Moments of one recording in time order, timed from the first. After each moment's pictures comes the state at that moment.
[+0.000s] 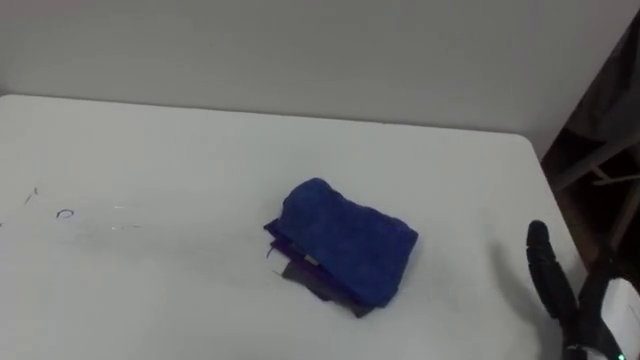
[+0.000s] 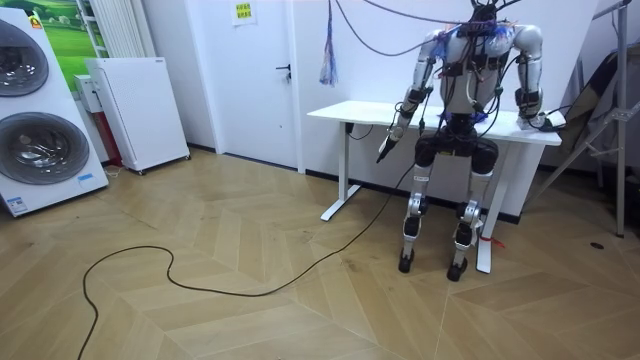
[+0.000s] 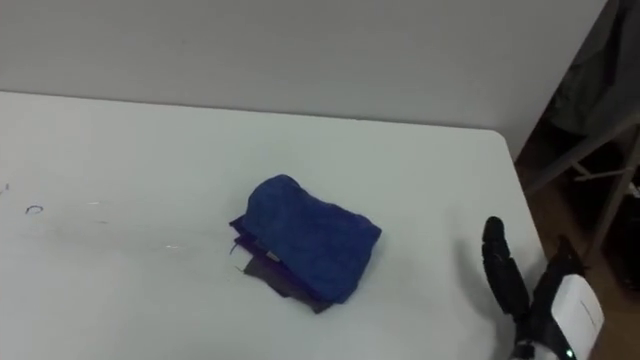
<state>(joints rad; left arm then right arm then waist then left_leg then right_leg) 0.28 0.19 0.14 0.83 0.19 0.05 0.17 0.17 -0.29 -0.06 0.71 -0.30 -0.13 -0.72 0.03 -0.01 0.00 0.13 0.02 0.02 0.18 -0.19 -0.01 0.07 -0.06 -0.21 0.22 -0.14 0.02</state>
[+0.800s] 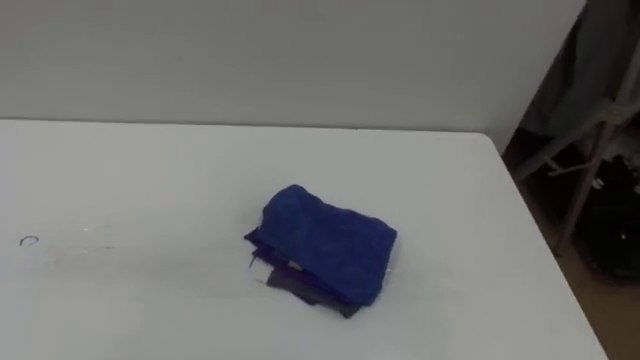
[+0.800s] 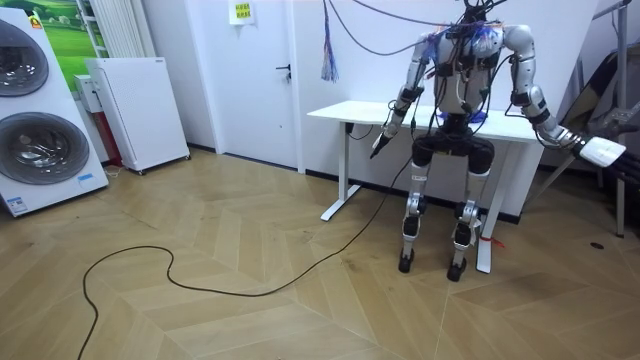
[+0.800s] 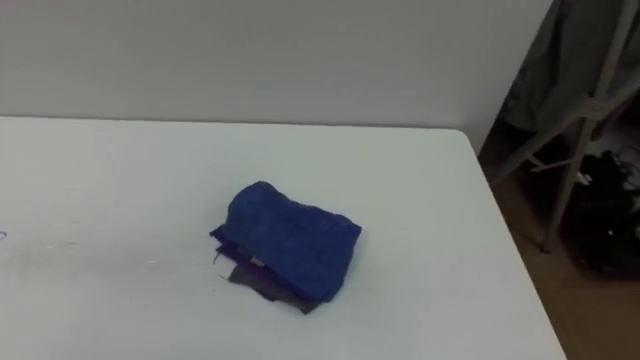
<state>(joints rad) 0.31 0.23 0.24 0.82 0.16 0.08 0.19 0.22 -0.31 -0.51 0.89 0.36 -0.09 -0.99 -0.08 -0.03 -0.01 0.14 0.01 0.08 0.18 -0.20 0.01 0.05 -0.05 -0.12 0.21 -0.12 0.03</state>
